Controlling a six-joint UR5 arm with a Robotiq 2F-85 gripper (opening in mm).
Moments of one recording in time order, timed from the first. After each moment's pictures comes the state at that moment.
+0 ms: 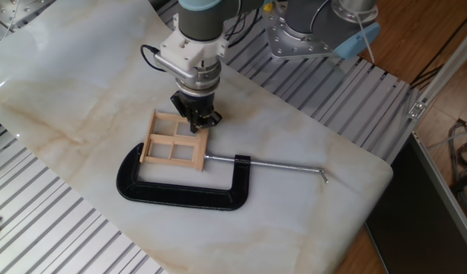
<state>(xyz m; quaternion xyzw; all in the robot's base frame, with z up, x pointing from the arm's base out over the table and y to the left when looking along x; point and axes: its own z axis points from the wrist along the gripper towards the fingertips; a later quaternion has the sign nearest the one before) 0.474 -0.015 0.015 -0.05 1.00 -0.02 0.06</state>
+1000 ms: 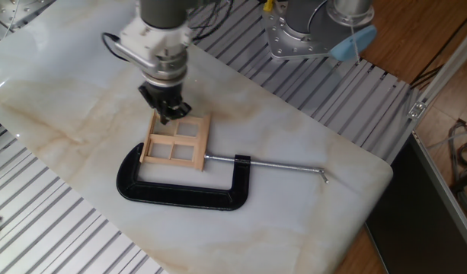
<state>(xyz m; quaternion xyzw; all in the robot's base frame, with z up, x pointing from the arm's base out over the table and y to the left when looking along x) 0.516 -0.079 0.034 -0.04 1.00 -0.02 0.07</state>
